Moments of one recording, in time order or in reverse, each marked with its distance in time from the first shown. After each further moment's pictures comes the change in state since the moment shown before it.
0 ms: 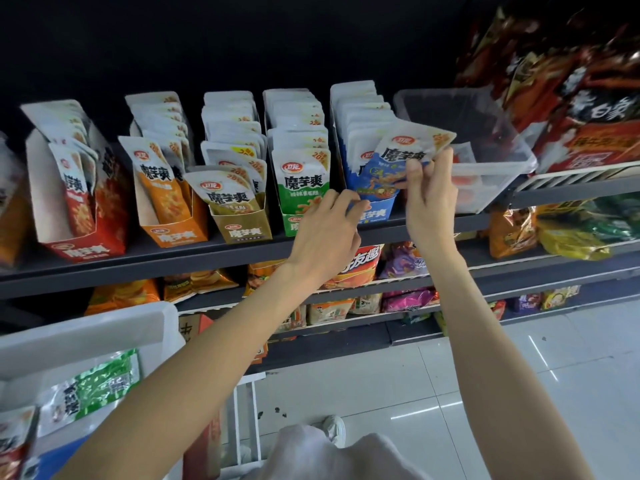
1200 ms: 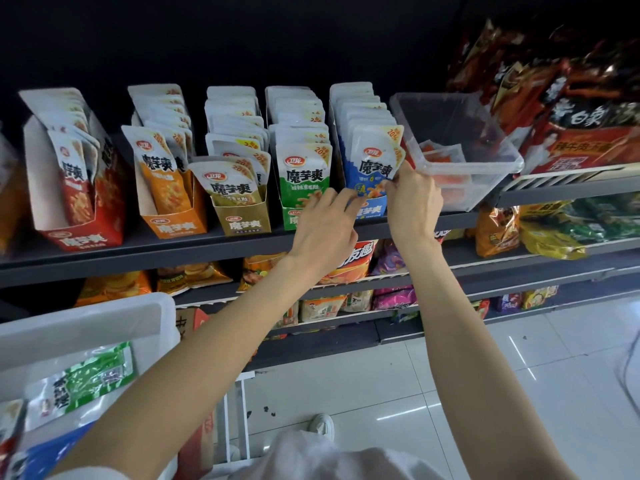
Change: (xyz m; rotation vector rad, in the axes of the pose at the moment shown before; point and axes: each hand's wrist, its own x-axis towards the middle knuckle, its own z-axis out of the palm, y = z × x) left_hand -0.003 0.002 0.002 -0.029 -0.037 -0.027; right_hand 0.005 -0.002 0.017 -0.797 -0.087 0.145
